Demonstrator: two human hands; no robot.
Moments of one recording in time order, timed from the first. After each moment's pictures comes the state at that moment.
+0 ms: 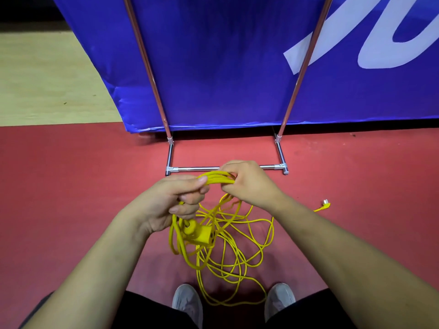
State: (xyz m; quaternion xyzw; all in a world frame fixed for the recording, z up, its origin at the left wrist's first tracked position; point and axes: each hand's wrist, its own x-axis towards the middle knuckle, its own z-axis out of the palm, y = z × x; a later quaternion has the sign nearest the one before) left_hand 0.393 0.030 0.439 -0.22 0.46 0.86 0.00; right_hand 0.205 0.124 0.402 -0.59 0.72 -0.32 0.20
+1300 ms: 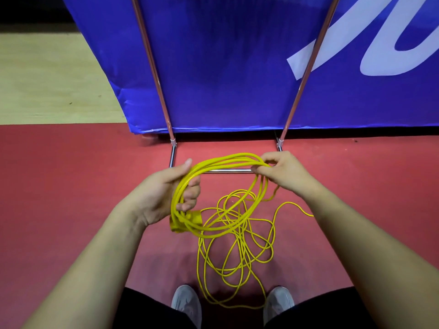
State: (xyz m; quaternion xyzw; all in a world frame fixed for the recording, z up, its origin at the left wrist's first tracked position) left_hand 0.399 0.014 0.444 -0.21 0.48 0.85 -0.01; right_hand 0.138 0.147 0.409 -0.45 0.76 -0.38 0.27
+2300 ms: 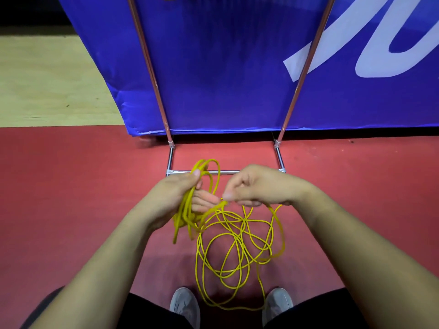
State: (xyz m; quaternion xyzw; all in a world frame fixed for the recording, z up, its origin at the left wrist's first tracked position) left_hand 0.384 0.040 0.442 -0.33 0.55 0.76 -0.08; right_hand 0.194 0.150 0.458 -0.55 0.58 -0.28 0.53
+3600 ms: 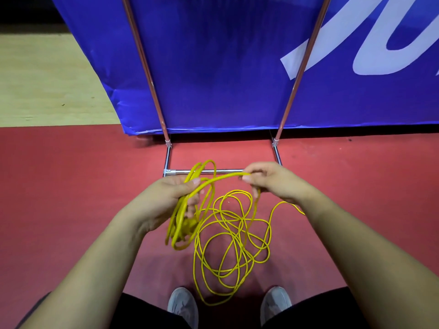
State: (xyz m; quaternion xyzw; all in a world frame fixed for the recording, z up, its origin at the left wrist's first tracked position) left_hand 0.387 0.032 0.435 -0.31 0.58 0.75 -0.03; right_hand 0.148 0.159 0.402 -0.43 0.68 -0.40 0.44
